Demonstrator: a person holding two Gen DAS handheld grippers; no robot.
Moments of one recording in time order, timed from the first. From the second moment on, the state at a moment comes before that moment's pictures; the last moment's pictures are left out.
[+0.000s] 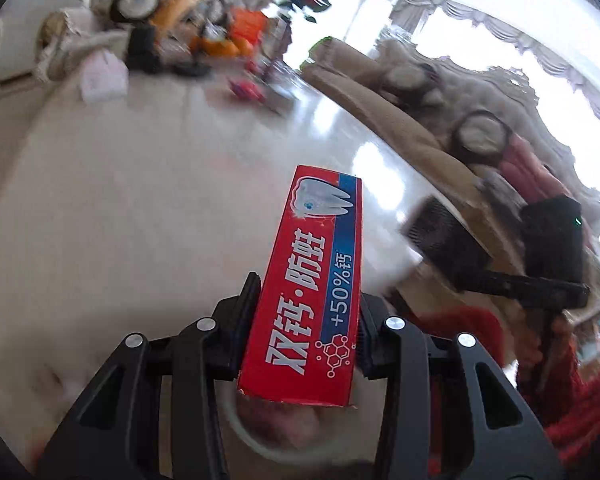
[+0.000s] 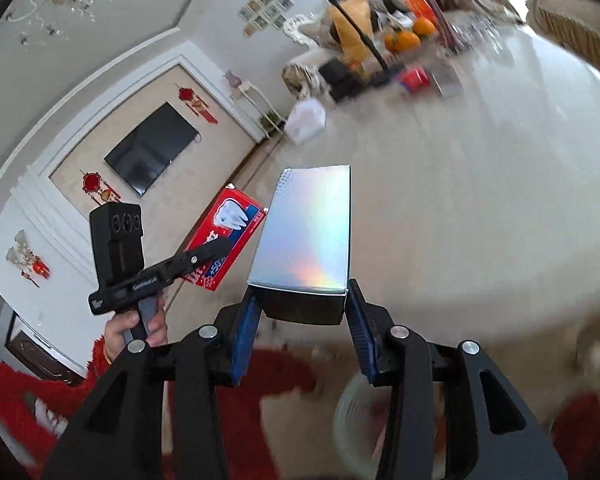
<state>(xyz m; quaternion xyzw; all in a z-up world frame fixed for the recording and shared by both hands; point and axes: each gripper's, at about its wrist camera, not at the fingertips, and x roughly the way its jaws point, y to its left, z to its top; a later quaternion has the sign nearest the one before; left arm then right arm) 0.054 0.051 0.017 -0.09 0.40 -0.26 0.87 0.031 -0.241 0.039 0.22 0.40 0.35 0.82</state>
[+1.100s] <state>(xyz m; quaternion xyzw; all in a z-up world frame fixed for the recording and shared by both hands) 0.020 -0.027 -0.185 0.04 0.58 -0.16 0.79 -0.003 -0.190 -0.157 0.07 0.62 0.16 0.77</state>
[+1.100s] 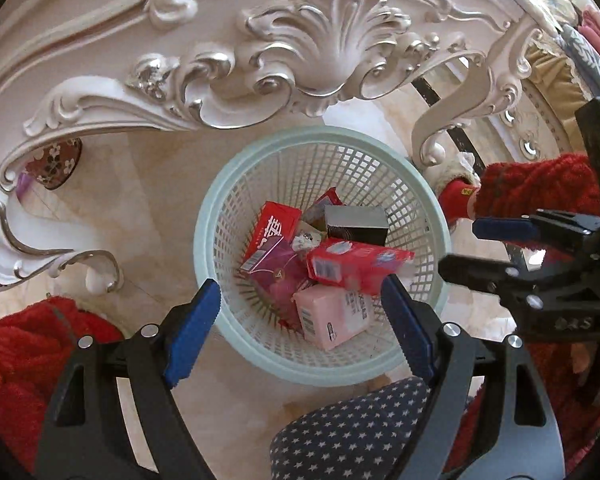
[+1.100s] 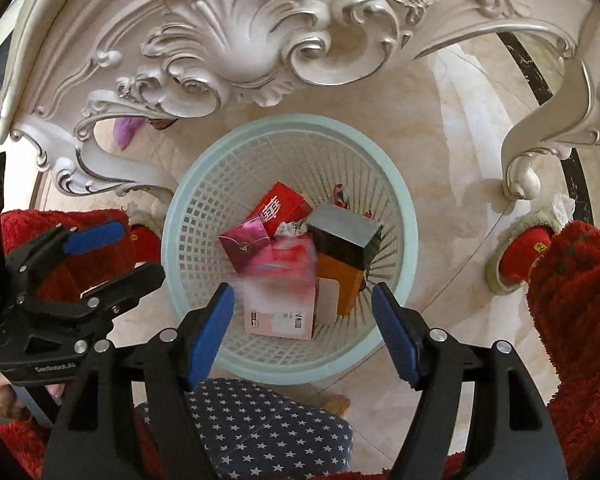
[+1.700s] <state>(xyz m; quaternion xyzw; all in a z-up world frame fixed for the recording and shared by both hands) 0.198 0.007 0.035 0.01 0.41 -0.17 0.90 0.171 -0.216 0.072 -0.03 0.31 0.11 0.94</state>
